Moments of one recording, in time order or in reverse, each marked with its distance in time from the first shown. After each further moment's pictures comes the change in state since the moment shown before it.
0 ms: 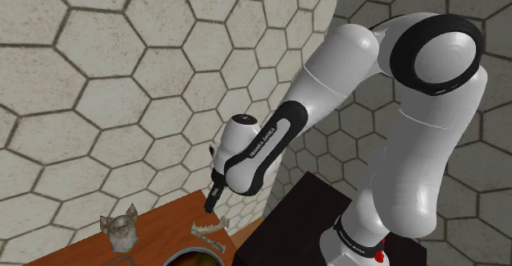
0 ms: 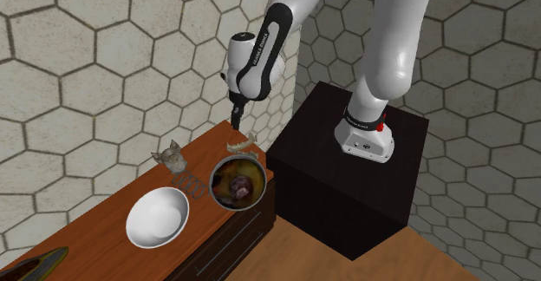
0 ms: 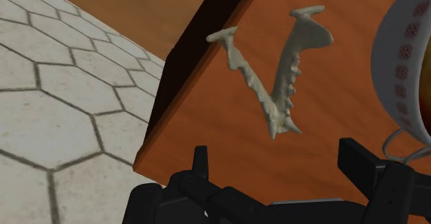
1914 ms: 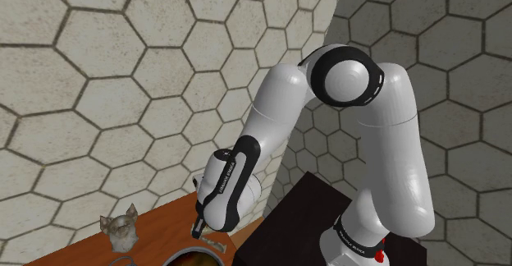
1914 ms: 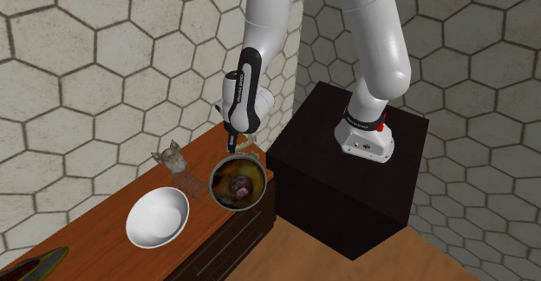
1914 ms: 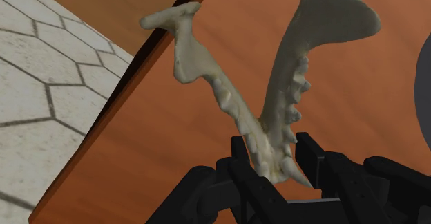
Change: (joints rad) arm -0.026 0.412 0.116 0.187 0.059 0.226 -0.116
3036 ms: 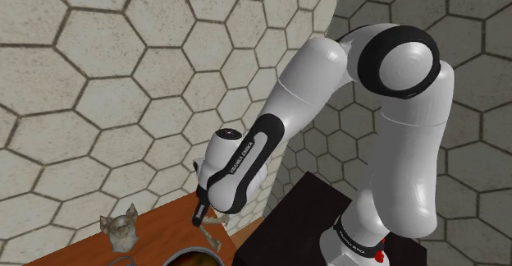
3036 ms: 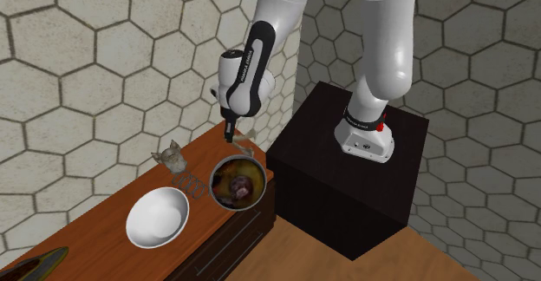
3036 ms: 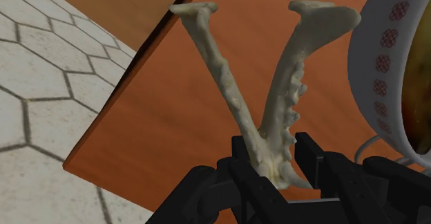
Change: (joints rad) arm 0.039 -0.244 -0.036 -0.075 -0.004 -0.169 0.050
